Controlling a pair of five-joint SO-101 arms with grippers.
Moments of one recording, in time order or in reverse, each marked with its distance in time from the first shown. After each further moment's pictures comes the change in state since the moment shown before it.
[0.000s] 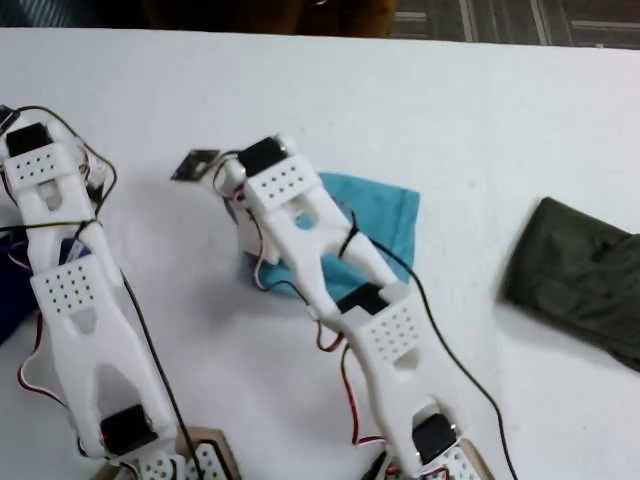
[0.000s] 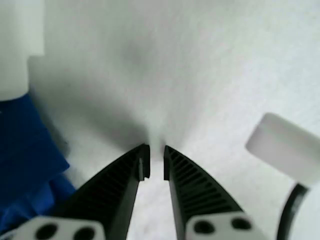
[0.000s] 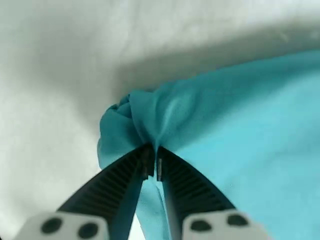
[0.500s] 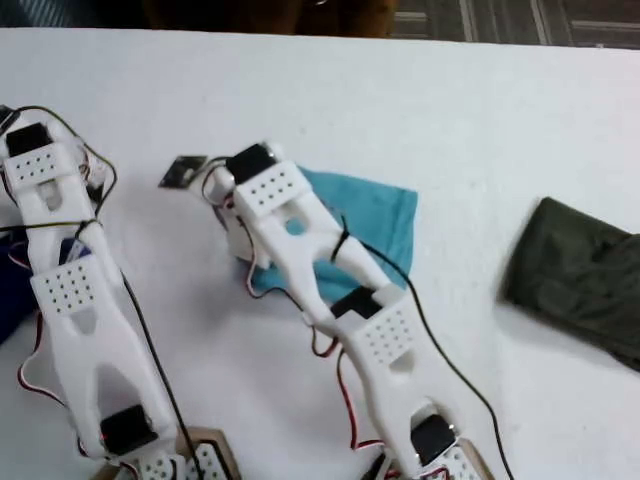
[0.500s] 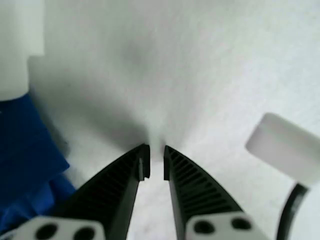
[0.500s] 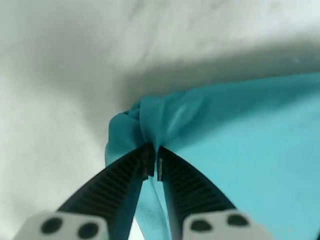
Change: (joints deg) left arm 0.0 0.0 0.0 0.0 0.0; right arm -2.0 0.2 0.0 -1.2 0.1
